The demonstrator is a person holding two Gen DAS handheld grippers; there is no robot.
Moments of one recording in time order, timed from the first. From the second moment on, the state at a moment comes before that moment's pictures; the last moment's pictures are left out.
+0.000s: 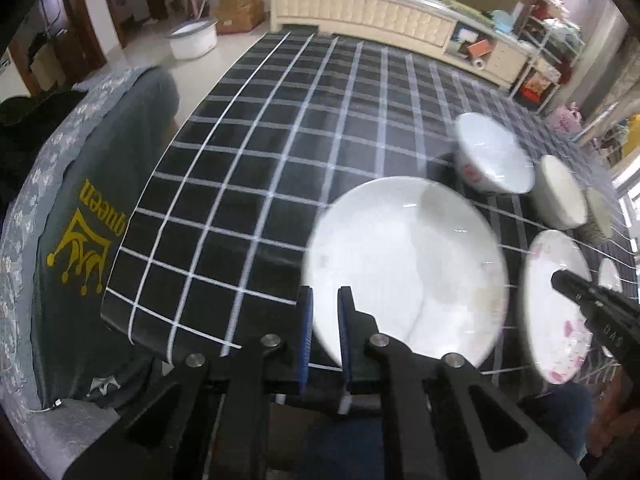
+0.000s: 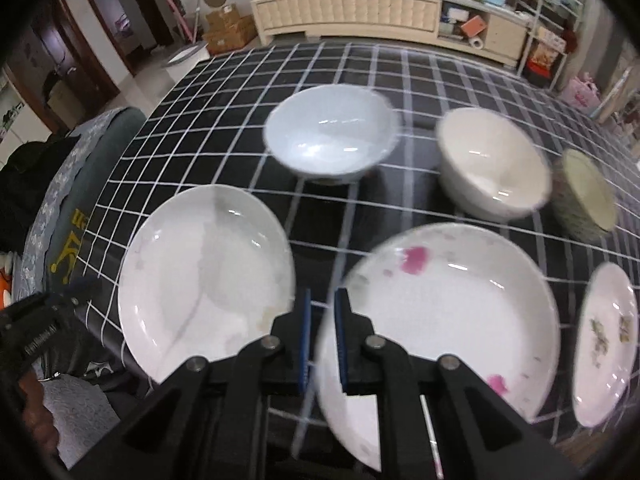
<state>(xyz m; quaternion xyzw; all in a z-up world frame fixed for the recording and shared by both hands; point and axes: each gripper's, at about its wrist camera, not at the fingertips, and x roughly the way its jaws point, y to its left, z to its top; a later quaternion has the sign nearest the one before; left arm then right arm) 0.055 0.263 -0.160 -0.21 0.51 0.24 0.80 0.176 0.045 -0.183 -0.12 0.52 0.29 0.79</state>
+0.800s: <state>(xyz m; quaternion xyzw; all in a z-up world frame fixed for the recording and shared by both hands) 0.138 0.123 -0.170 -0.17 0.54 0.08 0.82 0.206 -0.101 -0.188 -0.07 0.53 0.21 0.82</state>
